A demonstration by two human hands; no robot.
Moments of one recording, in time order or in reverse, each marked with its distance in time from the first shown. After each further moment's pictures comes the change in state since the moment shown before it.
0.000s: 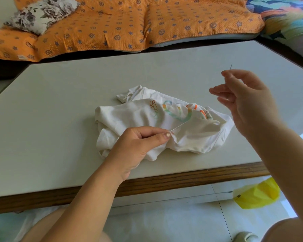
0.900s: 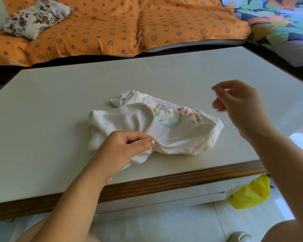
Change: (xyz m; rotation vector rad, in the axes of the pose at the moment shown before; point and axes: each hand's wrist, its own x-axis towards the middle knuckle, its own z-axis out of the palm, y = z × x) left_hand -0.003 0.001 -0.013 0.141 0.001 0.050; right_hand -0.004 -0.004 -0.022 -0.508 0.029 -0.144
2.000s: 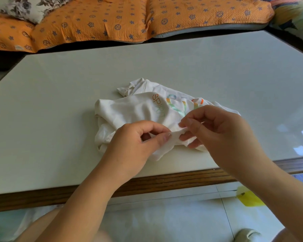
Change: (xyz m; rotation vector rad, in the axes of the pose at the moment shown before) left_hand 0.000 -0.010 0.001 0.246 0.066 0.189; right_hand -0.079 -0.023 0.046 0.066 -0.362 0.003
